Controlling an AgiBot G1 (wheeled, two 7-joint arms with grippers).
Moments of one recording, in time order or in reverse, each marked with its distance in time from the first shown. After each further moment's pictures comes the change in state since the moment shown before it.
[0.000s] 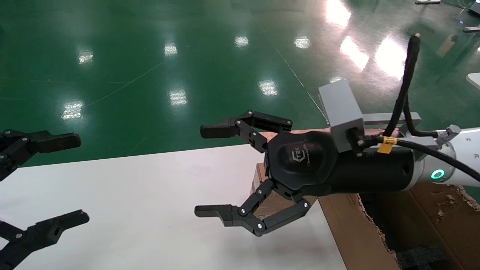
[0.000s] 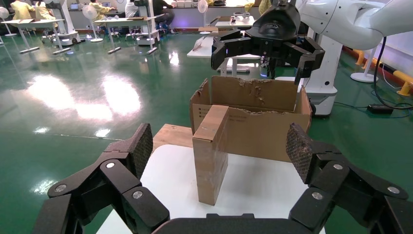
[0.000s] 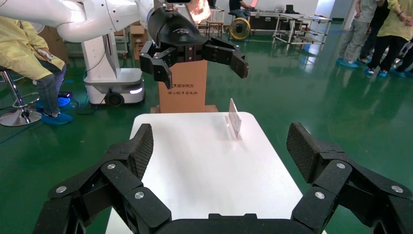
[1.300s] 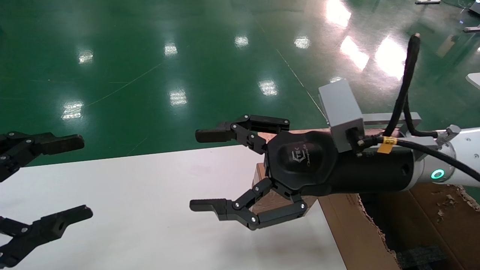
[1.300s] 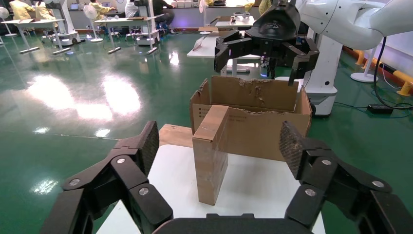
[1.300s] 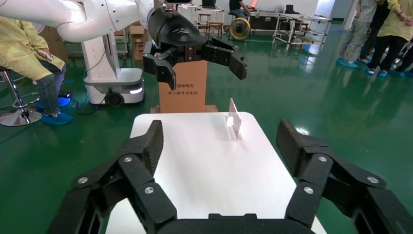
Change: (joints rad) left arm 0.000 0.000 0.000 0.000 0.000 0.000 0.000; right arm 0.000 0.000 0.000 0.000 -0.001 0.000 0.000
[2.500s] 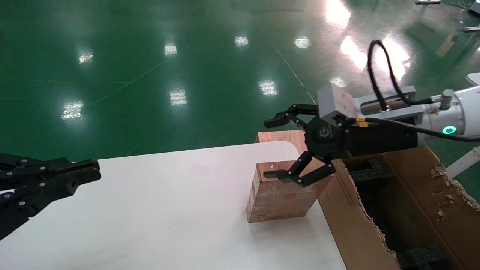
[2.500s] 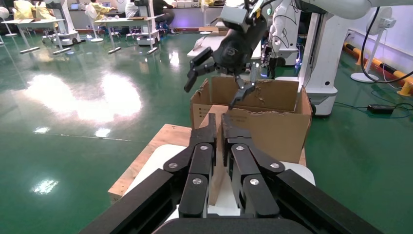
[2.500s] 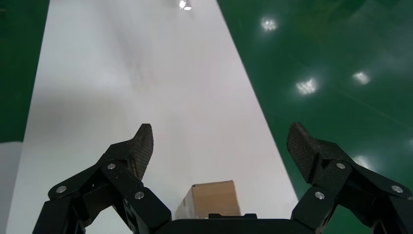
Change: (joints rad) left arm 0.000 0.000 0.000 0.000 0.000 0.000 0.000; right arm 0.474 0.061 -0.402 -0.346 -0.331 -0.102 -0.144
